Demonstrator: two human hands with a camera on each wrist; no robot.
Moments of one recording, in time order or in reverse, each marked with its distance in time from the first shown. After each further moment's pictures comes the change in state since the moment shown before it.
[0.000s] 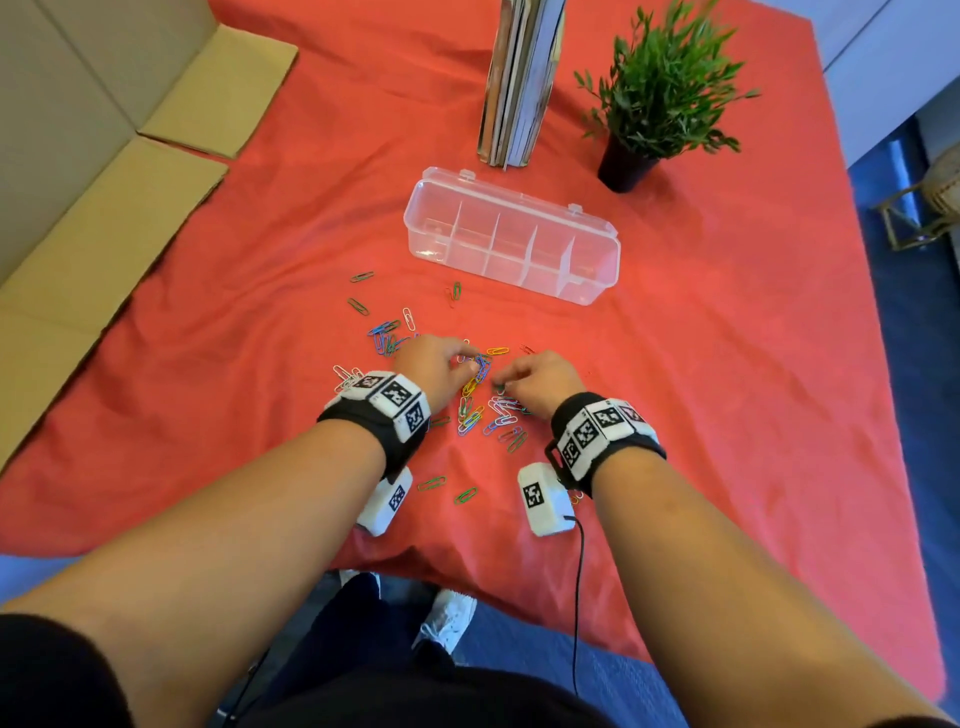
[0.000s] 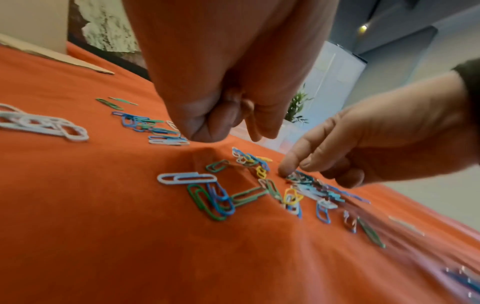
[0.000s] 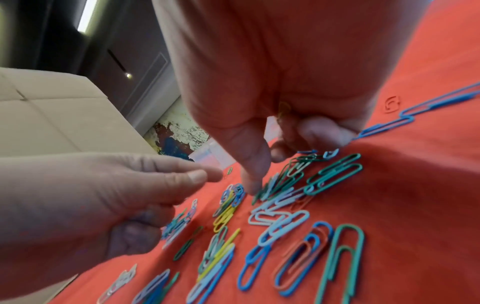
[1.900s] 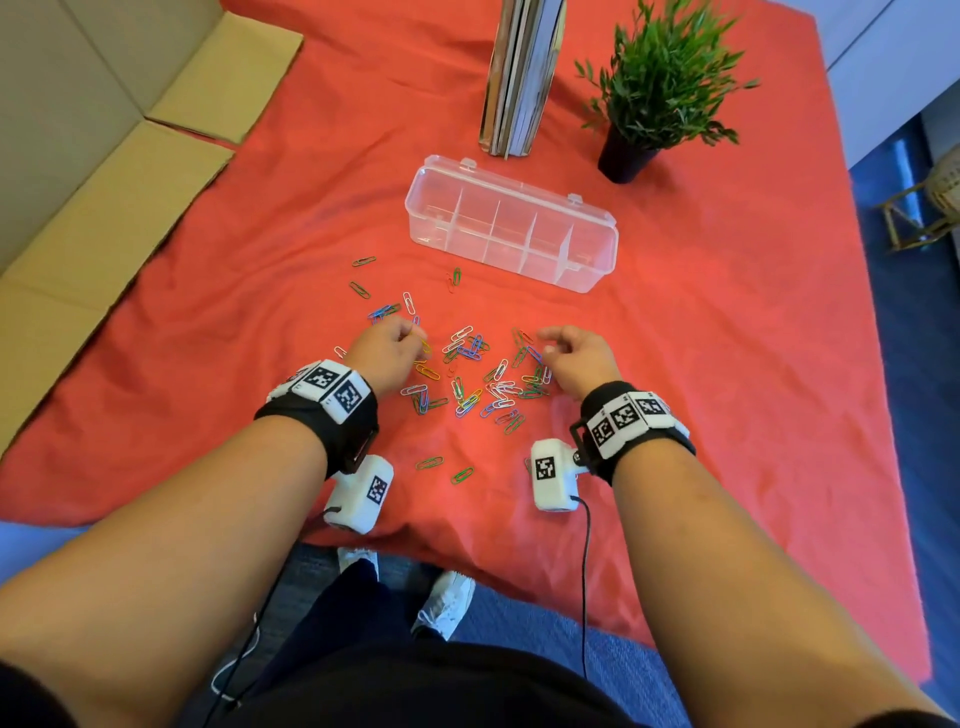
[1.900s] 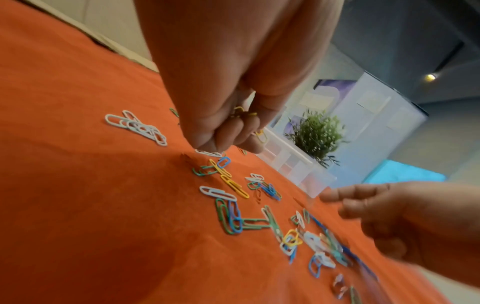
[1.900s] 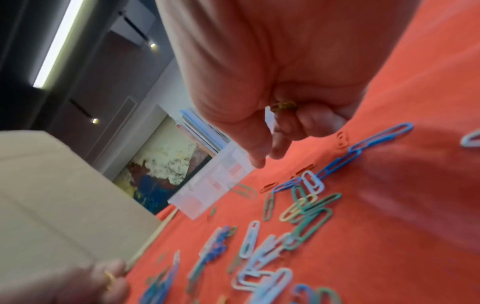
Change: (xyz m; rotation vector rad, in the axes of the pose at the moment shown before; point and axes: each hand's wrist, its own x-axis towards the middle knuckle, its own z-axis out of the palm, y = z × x) left_hand -0.018 -0.024 -0.020 -0.426 0.028 -0.279; right_hand -0.007 0.023 -0.023 0.181 0.229 0.013
